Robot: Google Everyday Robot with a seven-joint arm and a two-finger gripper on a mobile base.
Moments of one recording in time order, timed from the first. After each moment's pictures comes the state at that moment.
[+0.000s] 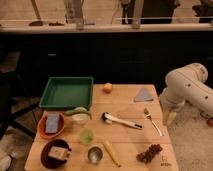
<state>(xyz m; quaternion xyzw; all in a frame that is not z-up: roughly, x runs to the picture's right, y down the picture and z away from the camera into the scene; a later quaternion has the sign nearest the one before) 0.286 0.112 0.683 -0.28 0.02 0.02 0.96</state>
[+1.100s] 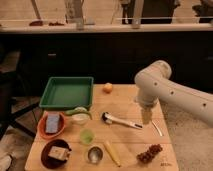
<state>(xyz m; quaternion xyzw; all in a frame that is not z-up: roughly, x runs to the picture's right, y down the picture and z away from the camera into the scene) 0.180 0.109 0.701 -0.30 0.04 0.00 0.95</state>
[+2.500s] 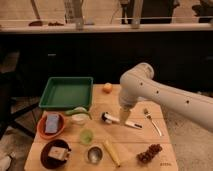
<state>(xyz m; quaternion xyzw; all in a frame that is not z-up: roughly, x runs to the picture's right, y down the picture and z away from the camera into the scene) 0.068 0.105 0.715 -0.29 -0.08 0.05 0.95</state>
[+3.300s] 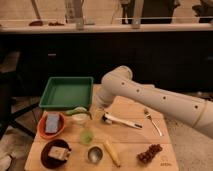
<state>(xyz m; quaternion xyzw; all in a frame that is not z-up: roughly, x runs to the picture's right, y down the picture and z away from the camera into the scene) -0.070 0.098 0.723 -0.28 -0.21 0.03 0.94</state>
